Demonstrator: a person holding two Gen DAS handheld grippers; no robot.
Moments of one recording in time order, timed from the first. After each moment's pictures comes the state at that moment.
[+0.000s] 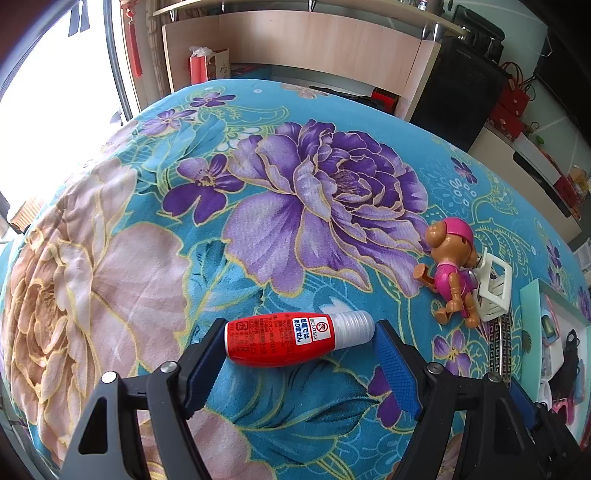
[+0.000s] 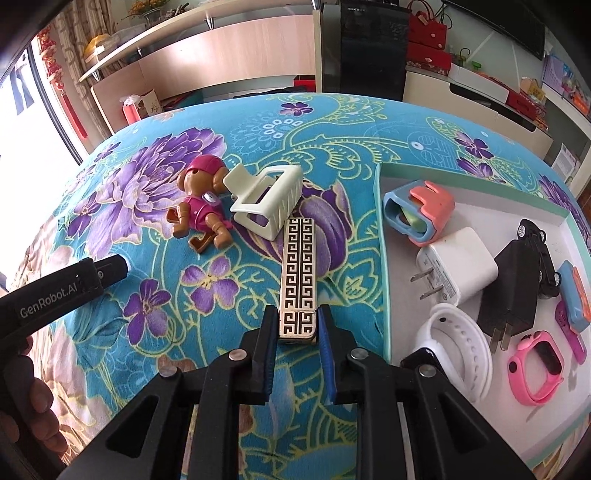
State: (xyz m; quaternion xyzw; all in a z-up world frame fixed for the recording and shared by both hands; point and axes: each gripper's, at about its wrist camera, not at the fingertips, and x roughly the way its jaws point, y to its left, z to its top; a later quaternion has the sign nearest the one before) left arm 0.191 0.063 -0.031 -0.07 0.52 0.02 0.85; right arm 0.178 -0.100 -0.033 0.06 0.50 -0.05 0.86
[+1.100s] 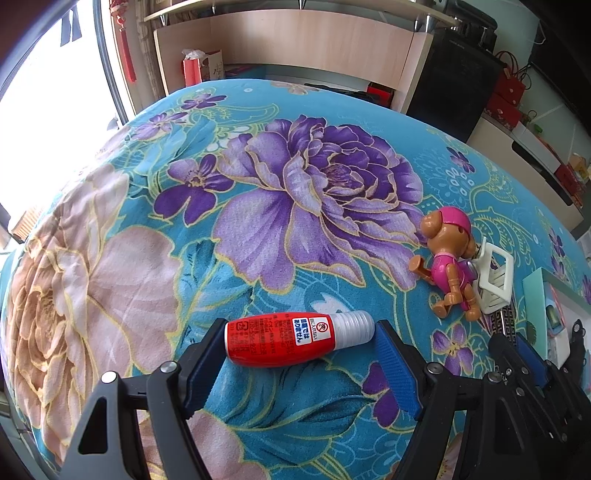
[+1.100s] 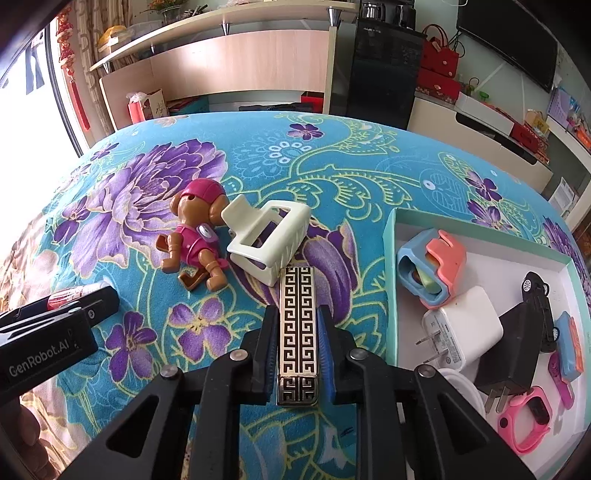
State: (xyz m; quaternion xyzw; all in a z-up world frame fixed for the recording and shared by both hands) left arm 0.192 0.056 -0.034 -0.05 0.52 0.01 0.85; right arm 0.201 -0.097 -0.033 0.02 0.47 -0.04 0.88
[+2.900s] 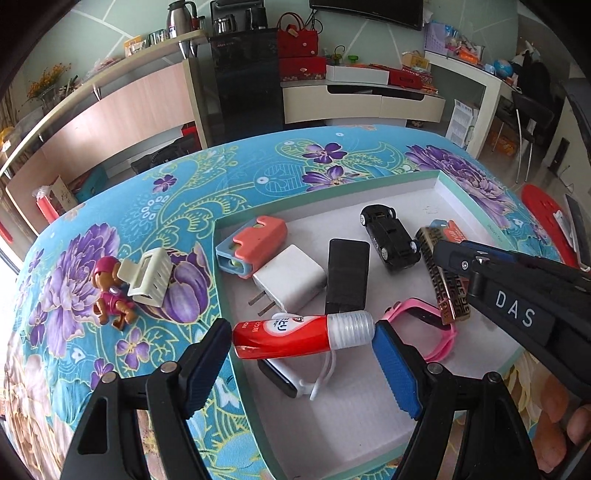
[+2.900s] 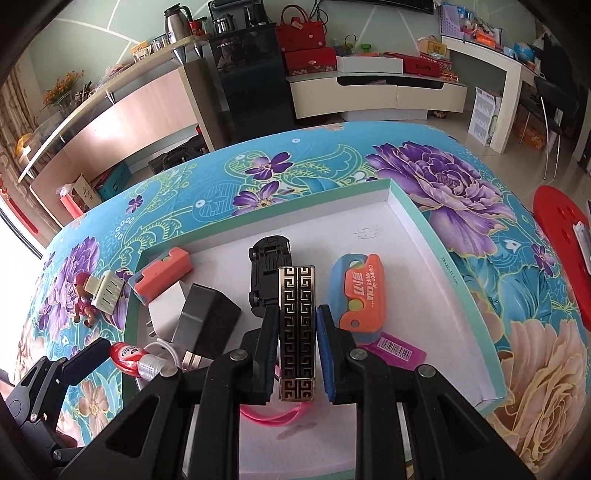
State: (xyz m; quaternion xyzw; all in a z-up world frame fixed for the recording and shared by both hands) left arm 0.094 -0.184 0.014 0.14 0.45 -0.25 0.85; right arm 0.100 -0.299 0.023 0.17 0.45 -0.17 0.86
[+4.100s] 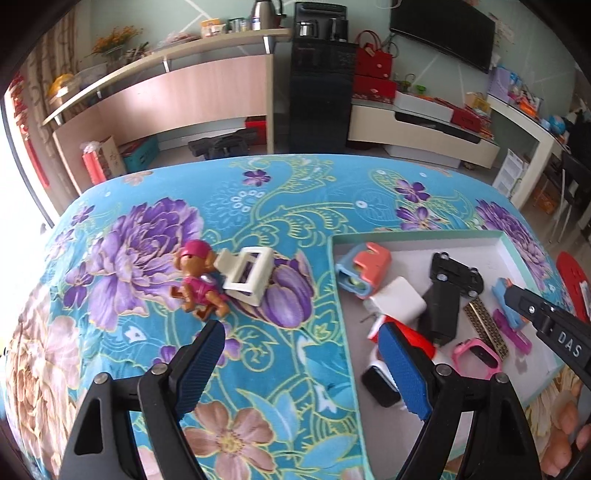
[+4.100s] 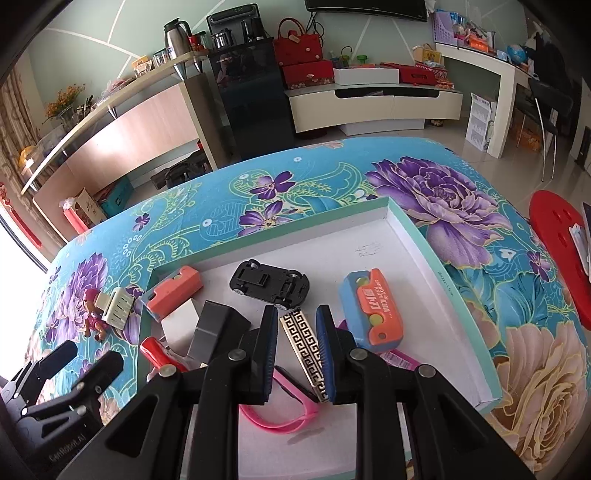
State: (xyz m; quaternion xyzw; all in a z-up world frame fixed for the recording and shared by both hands) left arm 0.133 -0.100 0.033 0.05 0.44 -0.15 0.88; right arm 0.101 -0.293 0.037 0.17 0.42 -0.17 0.87
